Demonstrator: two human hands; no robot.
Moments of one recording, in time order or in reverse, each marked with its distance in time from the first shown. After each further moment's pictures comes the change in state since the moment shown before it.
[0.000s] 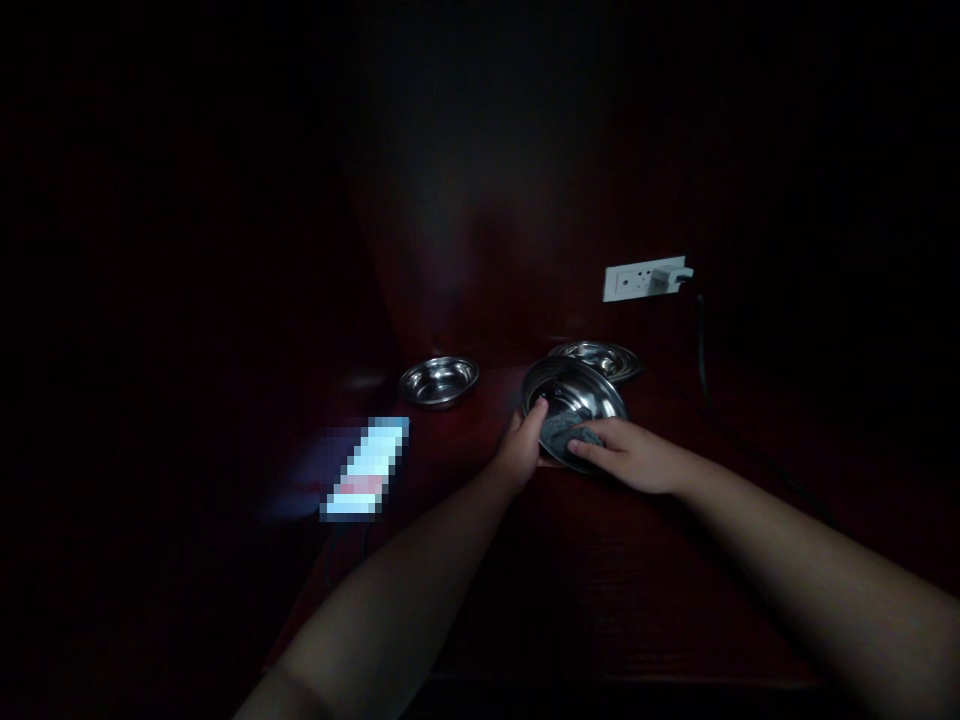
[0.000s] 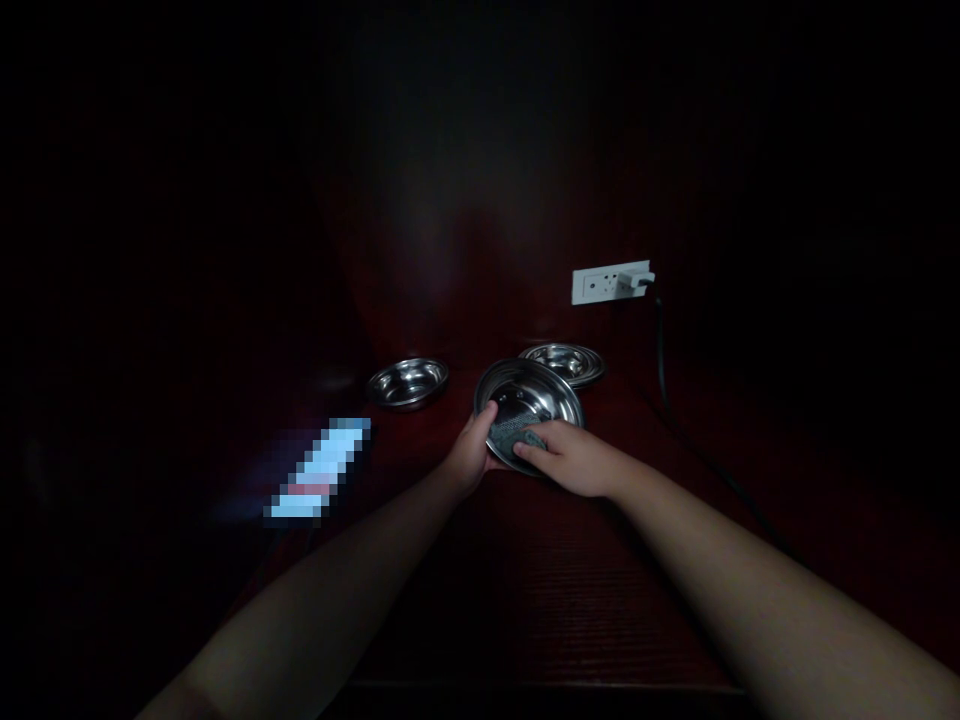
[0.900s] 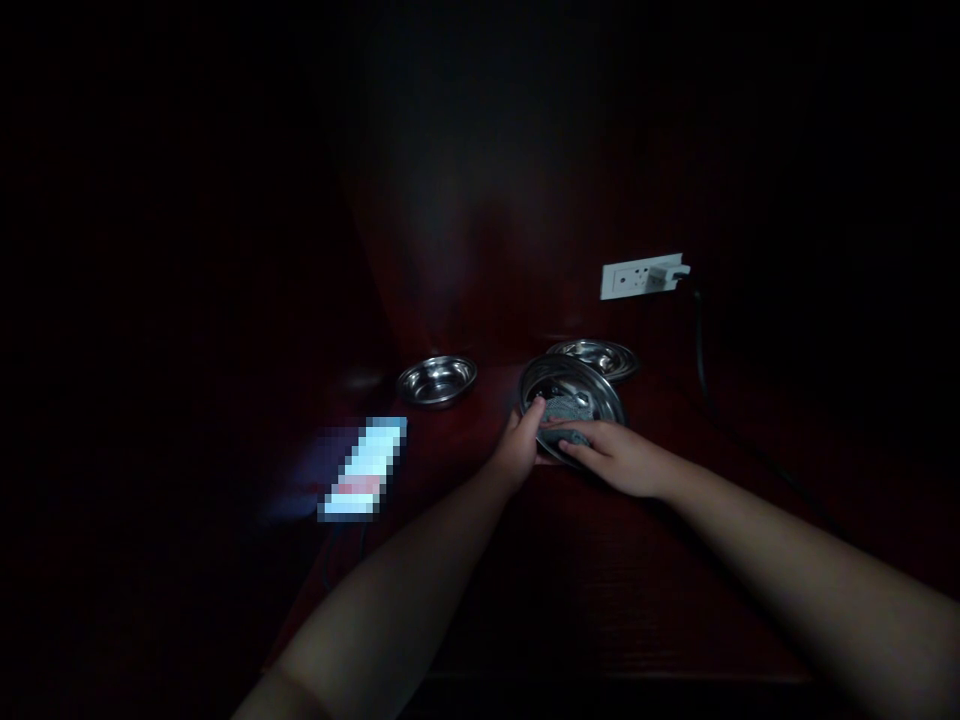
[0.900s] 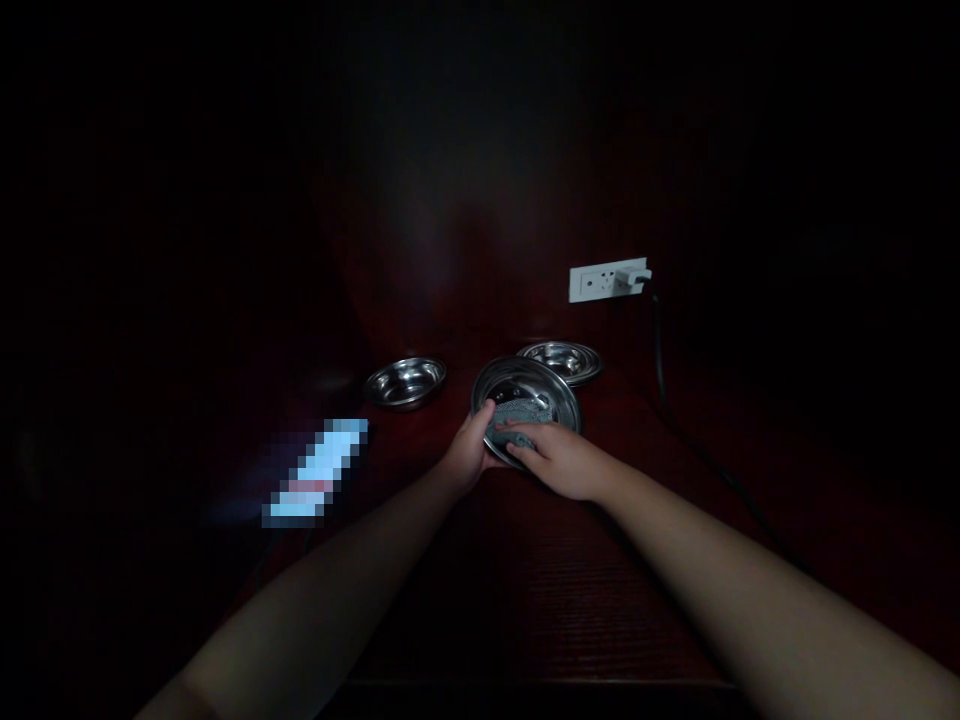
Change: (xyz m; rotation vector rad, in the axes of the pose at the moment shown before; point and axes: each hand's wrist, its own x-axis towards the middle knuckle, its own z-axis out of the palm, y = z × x) left_hand 0.001 0.000 0.000 0.016 -0.014 0.002; right_hand 0.002 0.002 0.011 -0.090 0.113 -0.098
